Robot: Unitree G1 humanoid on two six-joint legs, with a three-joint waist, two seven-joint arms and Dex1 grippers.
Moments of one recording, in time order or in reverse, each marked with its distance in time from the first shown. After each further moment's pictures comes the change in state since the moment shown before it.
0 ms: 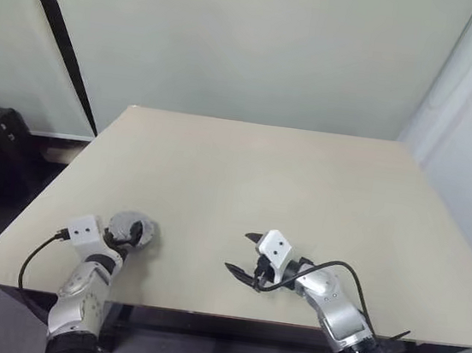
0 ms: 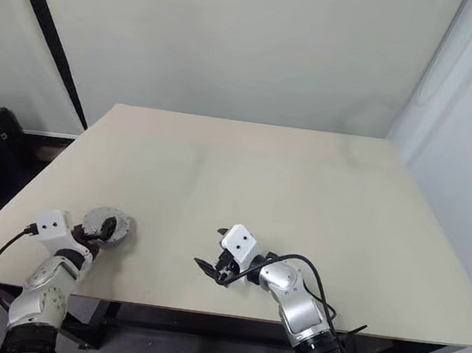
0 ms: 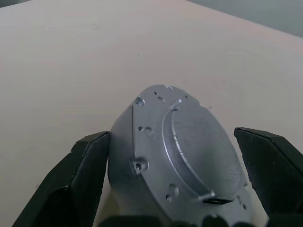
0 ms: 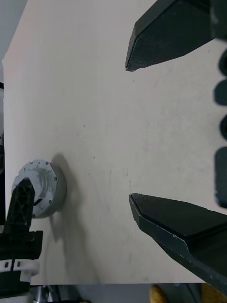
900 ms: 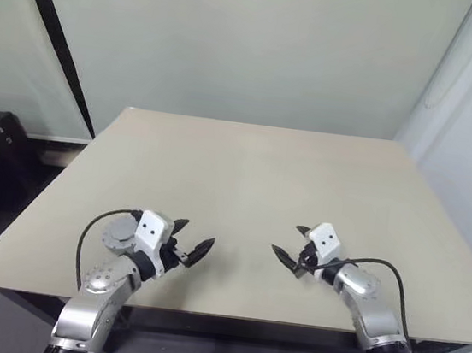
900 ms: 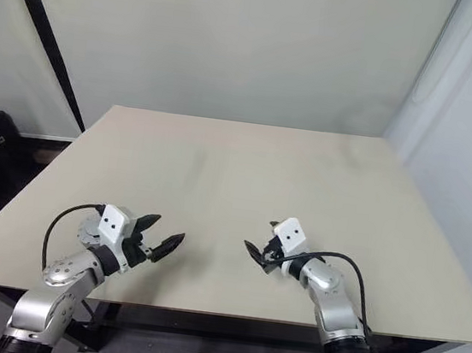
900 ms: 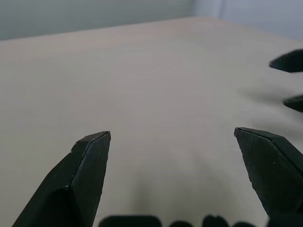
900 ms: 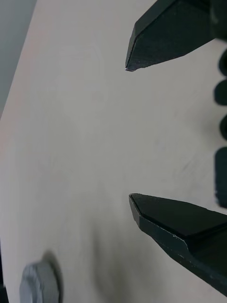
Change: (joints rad) left arm 0.129 0.122 -0.361 -0.464 0.056 0.112 -0.371; right arm 0.046 -0.099 -0.254 0.051 0.053 -0.016 -0.057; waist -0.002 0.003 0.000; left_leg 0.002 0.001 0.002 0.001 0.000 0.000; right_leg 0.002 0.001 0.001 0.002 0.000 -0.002
